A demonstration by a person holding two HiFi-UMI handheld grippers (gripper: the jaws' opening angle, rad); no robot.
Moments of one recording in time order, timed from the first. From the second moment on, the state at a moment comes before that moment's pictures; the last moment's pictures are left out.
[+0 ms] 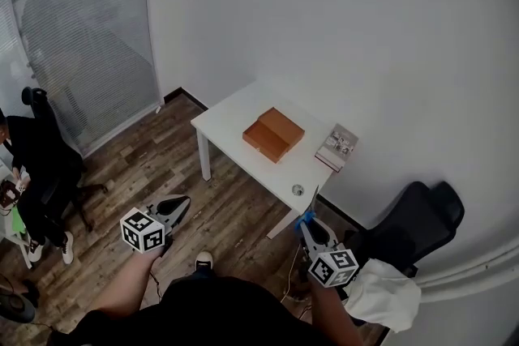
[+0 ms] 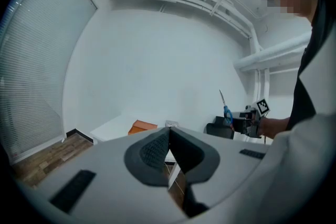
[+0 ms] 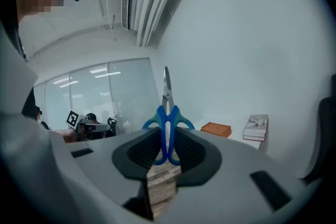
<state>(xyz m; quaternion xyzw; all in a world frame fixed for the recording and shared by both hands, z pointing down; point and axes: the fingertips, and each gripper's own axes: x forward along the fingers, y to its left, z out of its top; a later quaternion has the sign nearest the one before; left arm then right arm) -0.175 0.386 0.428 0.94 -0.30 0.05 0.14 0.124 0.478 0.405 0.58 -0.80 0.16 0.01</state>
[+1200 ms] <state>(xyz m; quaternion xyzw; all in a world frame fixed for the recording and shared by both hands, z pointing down) -0.165 0.182 0.456 0.96 -0.23 0.07 0.17 0.106 0.301 0.416 0.62 -0.76 0.18 0.01</state>
